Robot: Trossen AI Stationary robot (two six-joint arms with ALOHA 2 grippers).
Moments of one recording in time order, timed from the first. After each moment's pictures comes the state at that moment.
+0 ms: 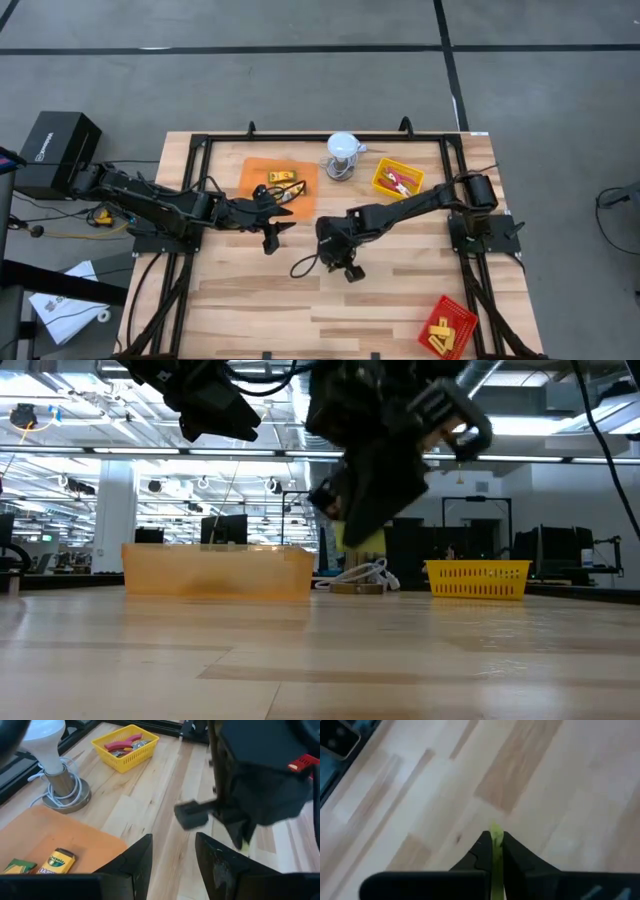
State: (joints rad) left arm -0.20 1.16 0.76 -0.16 -0.39 -0.32; right arm 0.13 1.95 1.29 -0.40 -0.40 -0.26
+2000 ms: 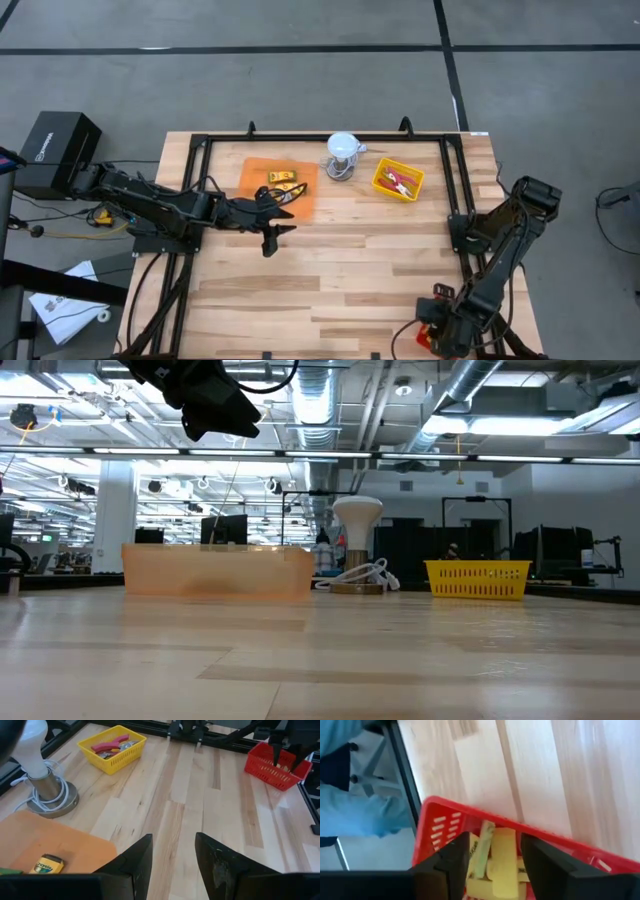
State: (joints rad) left arm -0.20 1.16 0.76 -0.14 -0.33 -0.29; right arm 1.07 1.58 0.96 -0.64 0.10 1.32
